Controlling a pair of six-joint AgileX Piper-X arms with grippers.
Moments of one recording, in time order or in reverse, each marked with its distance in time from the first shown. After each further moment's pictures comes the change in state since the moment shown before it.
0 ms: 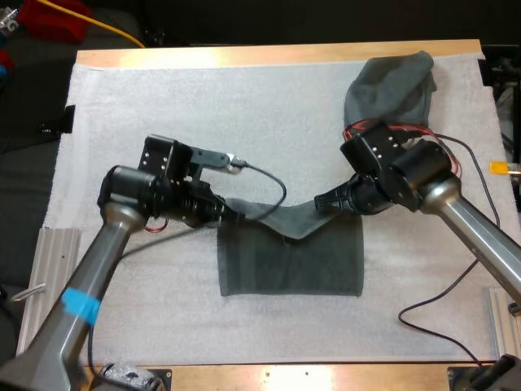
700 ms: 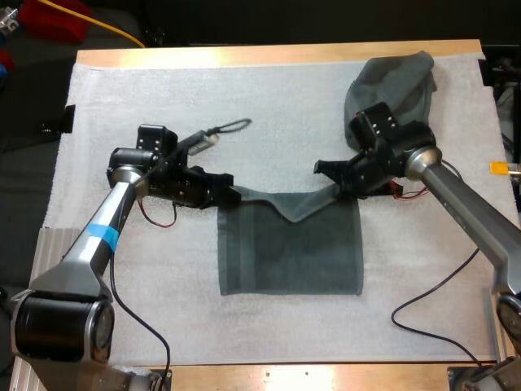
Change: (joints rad) left arm 0.166 0.321 0.000 -0.228 0.348 -0.182; right arm -0.163 0.234 0.000 -0.201 -0.269 0.245
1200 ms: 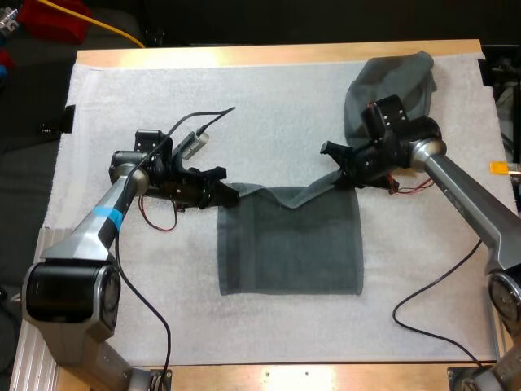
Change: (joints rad) left arm 0.041 0.142 0.000 -0.100 0.106 -0.086; right arm -0.076 0.075 0.008 -0.147 -0.115 0.098
